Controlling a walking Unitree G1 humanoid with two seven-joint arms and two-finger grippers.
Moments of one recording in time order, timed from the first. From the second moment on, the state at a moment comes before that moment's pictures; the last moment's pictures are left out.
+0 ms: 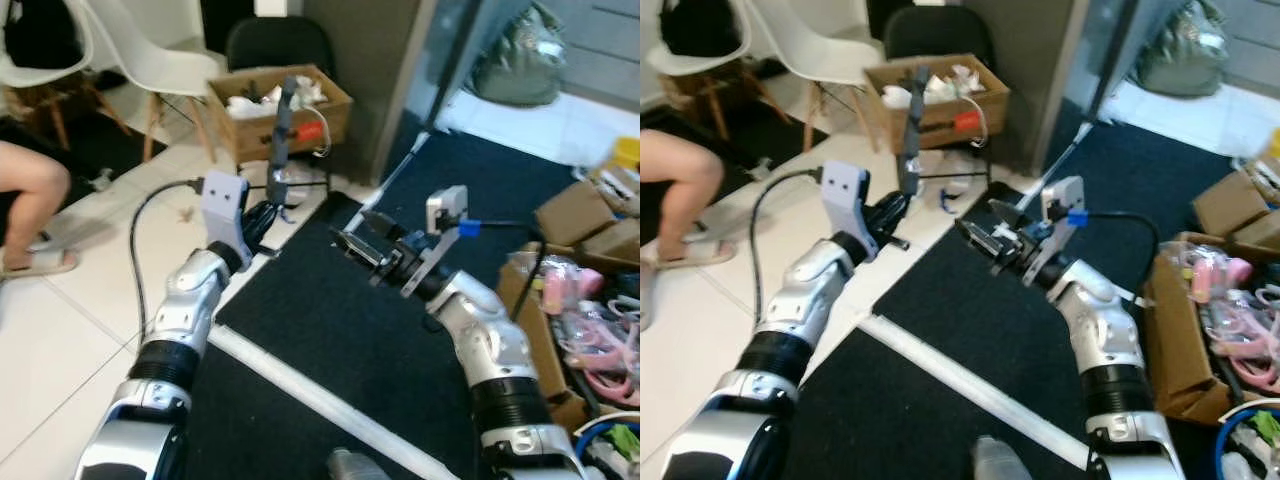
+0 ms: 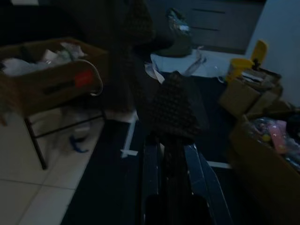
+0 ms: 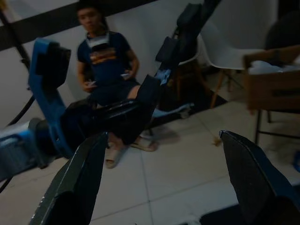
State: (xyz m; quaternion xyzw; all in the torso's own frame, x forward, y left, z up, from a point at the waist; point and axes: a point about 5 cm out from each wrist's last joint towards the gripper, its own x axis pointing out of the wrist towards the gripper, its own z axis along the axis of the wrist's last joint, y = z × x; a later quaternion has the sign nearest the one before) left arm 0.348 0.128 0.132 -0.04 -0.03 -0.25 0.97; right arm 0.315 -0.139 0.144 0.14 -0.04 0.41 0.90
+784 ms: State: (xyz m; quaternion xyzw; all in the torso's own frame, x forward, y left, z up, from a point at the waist) left arm 0.348 0.124 0.134 -0.05 -0.03 -0.25 0.97; right arm 0.313 -0.146 0.145 0.07 -0.04 0.42 0.90
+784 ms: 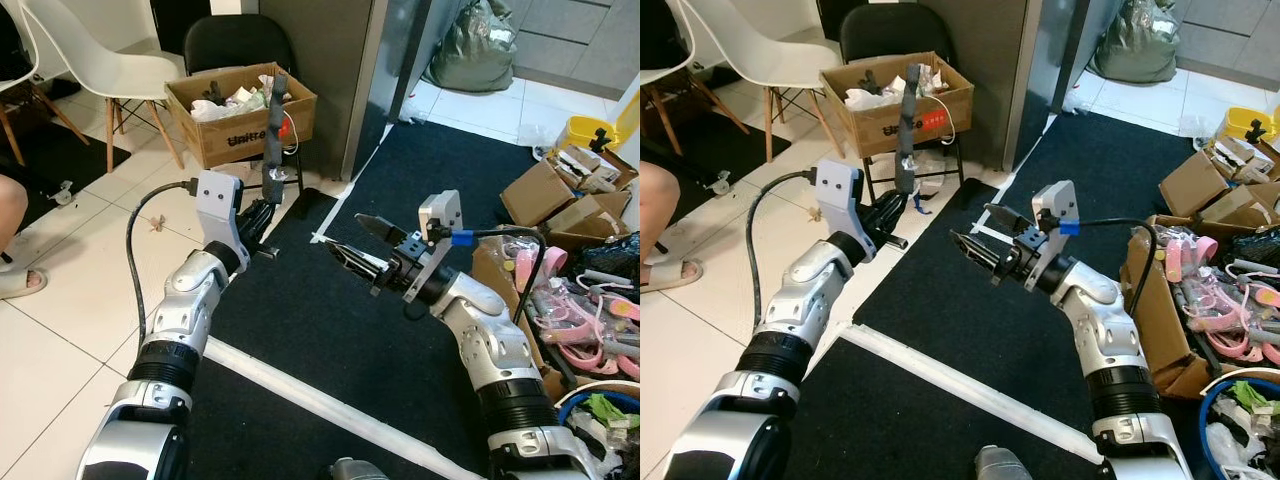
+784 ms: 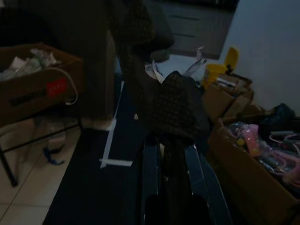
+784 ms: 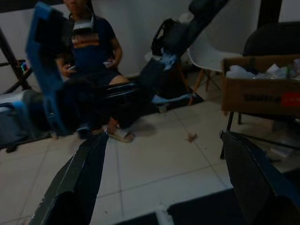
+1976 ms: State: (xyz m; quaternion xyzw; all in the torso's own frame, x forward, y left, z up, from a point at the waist) left arm 0.348 0.129 0.135 -0.05 -0.04 -0.25 0.97; right arm 0.314 -0.139 0.143 0.07 -0.05 0.41 0.91
